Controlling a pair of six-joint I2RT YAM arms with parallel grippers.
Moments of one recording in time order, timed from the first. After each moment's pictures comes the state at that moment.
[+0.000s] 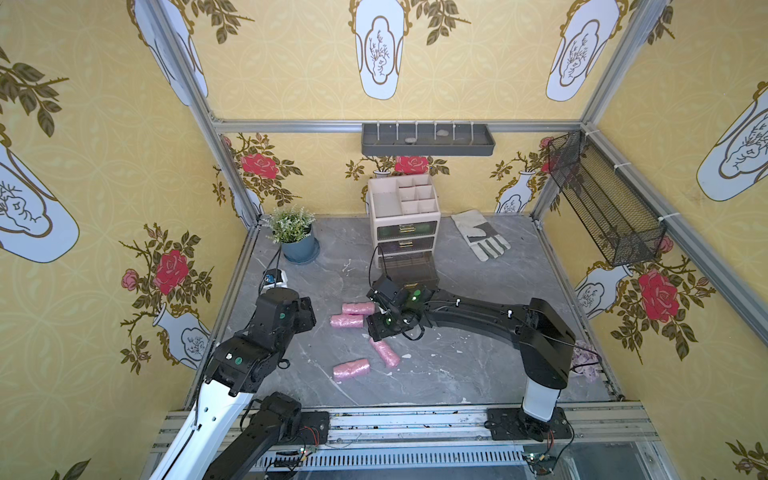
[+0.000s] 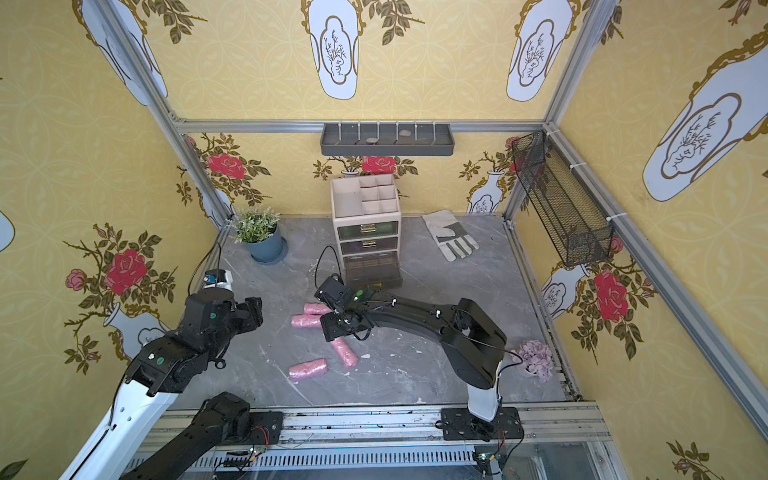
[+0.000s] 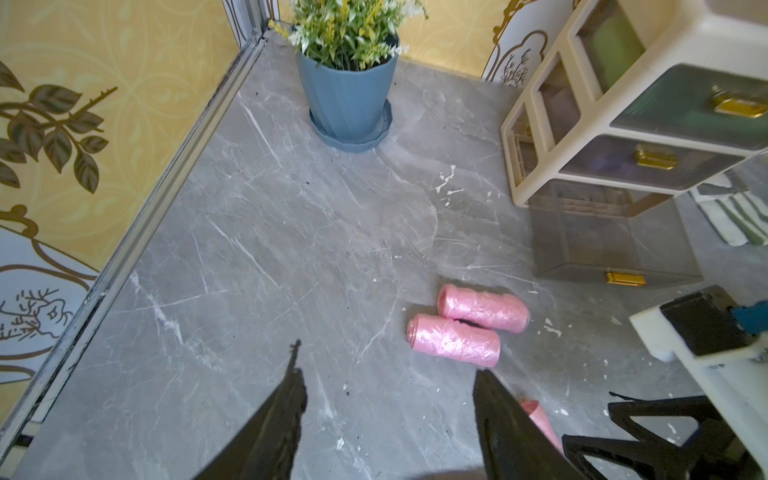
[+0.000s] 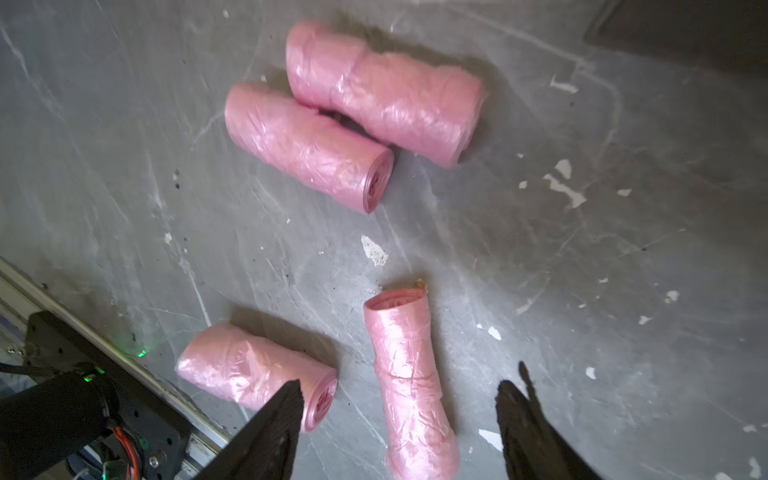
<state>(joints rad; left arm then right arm) -0.44 0.68 0.87 -0.92 -0.37 -0.50 1.13 1.87 1.41 -0.70 -0.05 0.60</state>
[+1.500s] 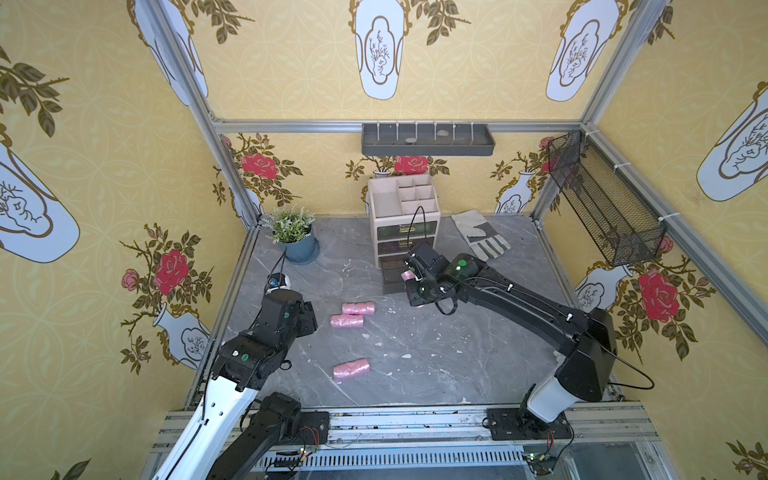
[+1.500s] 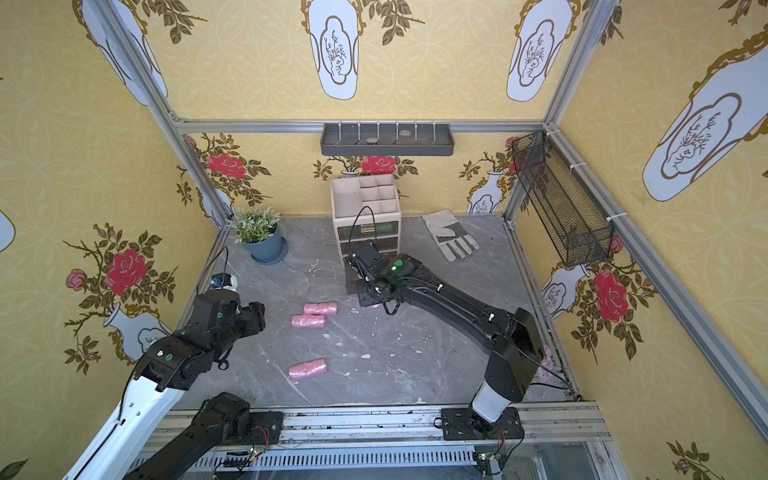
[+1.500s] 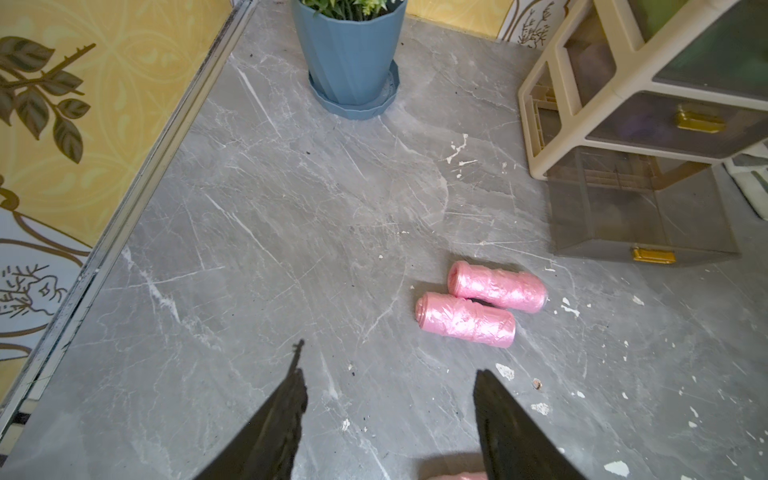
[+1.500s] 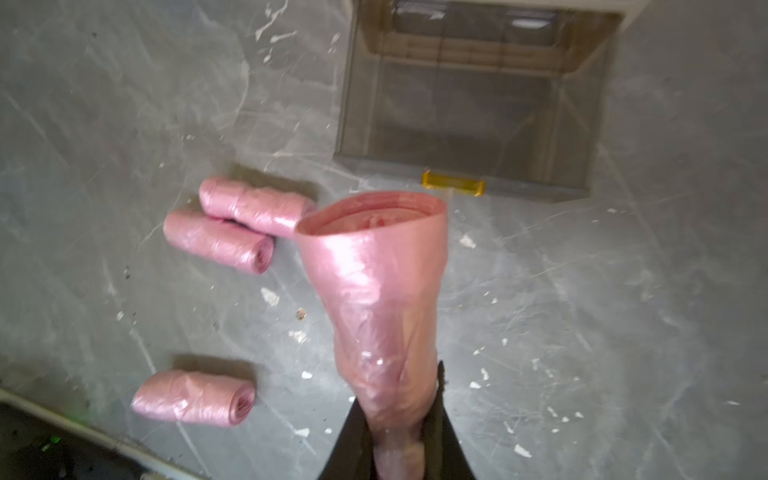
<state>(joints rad) -0.40 0.70 0.84 -0.92 -0.34 -0.50 0.93 1.64 1.52 -0.97 0.17 0.51</state>
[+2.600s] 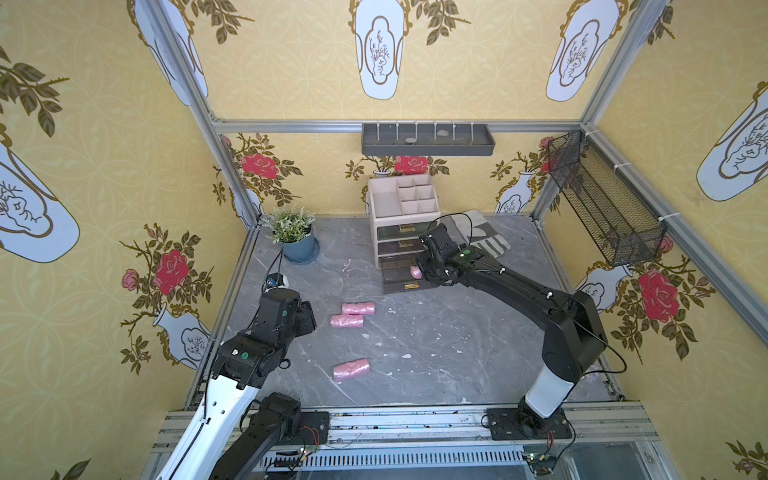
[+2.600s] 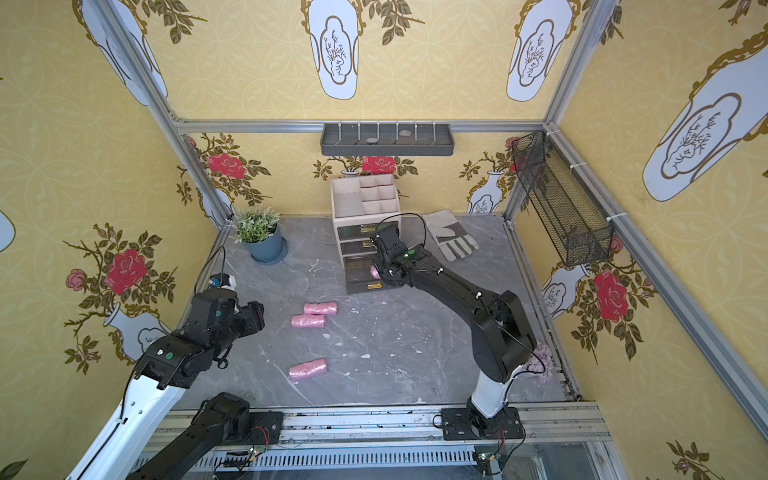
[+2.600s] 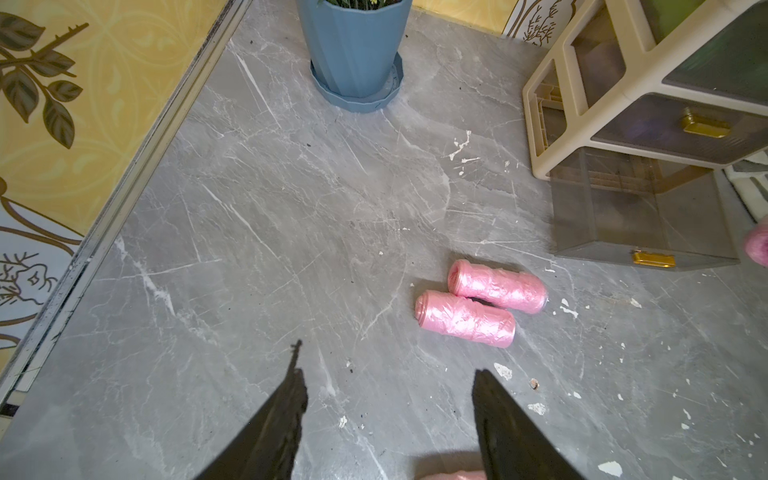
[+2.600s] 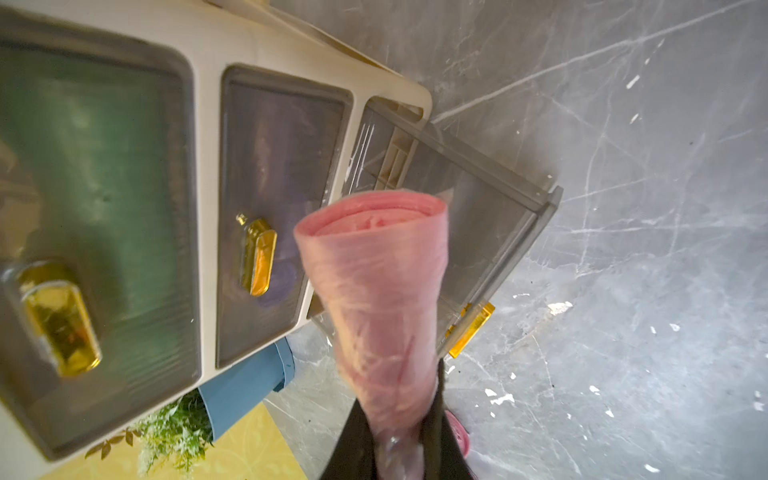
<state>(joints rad) -0.38 0.70 0.84 -0.92 -0.29 -0.50 0.72 1.75 1.41 -0.58 0.15 1.62</state>
